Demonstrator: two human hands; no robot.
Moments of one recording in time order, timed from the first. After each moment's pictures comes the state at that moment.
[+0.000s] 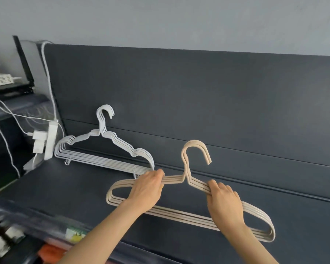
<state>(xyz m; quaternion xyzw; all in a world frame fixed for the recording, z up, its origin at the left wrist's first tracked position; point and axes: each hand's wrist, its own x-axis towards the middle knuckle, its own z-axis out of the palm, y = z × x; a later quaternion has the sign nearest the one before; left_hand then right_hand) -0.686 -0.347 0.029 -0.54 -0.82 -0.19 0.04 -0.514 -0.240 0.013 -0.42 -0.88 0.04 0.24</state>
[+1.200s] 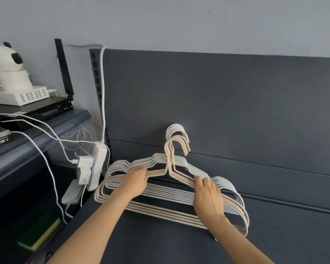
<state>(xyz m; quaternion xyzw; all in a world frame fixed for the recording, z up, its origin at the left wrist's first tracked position) -1.050 -0.411 0.014 -0.48 -0.86 -0.17 -0.04 -0.851 -0.321 0.002 -0.43 -0.89 0.01 0.18</state>
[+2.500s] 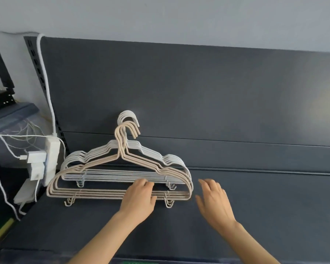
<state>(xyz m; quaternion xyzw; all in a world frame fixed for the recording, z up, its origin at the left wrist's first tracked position) -0.867 -0.426 0.008 -0.59 -0.80 -0.14 -0.01 -0.675 -0.326 -0.014 -0.44 -0.87 -0.01 0.20</state>
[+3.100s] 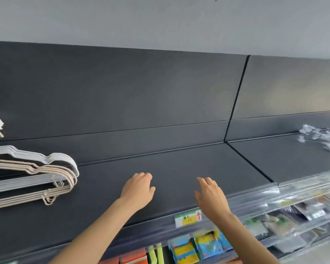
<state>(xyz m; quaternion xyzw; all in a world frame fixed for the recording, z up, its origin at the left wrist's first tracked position) -0.542 -0.329 0.022 -0.68 -0.72 -0.12 -0.08 -0.330 -0.302 0.003 -0.60 -0.78 0.06 0.16</state>
